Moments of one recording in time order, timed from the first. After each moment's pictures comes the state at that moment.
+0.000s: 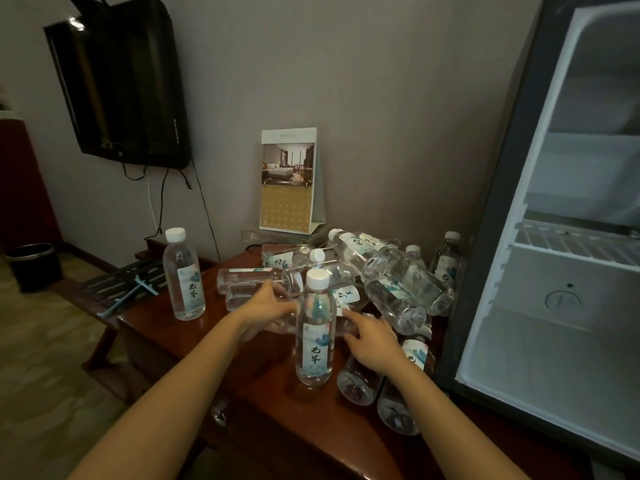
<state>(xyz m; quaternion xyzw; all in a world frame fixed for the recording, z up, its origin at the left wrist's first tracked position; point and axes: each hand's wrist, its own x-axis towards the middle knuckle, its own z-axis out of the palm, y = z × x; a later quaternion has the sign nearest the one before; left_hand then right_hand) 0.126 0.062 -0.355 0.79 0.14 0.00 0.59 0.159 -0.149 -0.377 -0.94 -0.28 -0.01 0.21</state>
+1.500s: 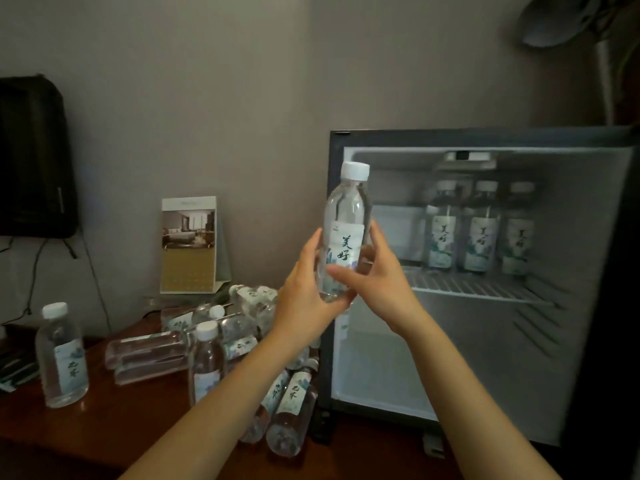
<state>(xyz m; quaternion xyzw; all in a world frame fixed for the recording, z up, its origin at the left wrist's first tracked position) 0.046 -0.170 -0.219 0.78 -0.21 0.33 0.49 0.047 -0.298 -0.185 -0.71 -0.30 -0.20 0.61</state>
